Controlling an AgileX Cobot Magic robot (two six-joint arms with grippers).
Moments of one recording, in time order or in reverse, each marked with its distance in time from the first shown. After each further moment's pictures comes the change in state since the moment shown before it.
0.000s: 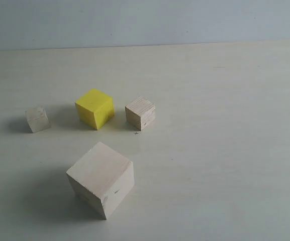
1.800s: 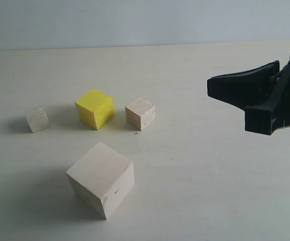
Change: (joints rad) left arm -0.663 0.595 -0.357 -0.045 0.169 -0.182; right arm 0.273 0.938 -0.506 -1.782 0.157 1.828
